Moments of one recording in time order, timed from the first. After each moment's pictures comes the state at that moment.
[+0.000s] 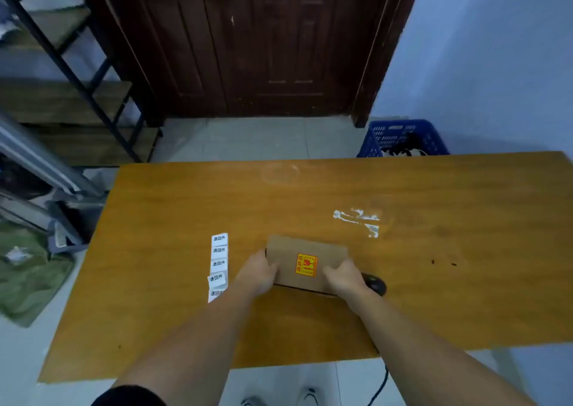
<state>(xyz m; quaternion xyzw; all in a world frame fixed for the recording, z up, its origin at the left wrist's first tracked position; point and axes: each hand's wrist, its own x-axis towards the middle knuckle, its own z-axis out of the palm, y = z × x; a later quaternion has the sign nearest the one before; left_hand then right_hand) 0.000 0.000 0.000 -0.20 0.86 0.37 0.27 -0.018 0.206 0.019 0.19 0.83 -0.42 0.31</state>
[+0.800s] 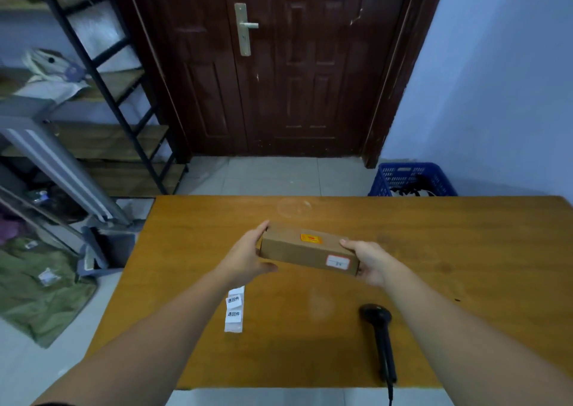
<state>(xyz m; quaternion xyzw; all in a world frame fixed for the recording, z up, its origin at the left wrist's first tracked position) -0.004 -0.061 0.121 -0.08 0.88 0.45 0.13 -0.074 0.218 0.139 0.26 0.70 -0.58 0.33</state>
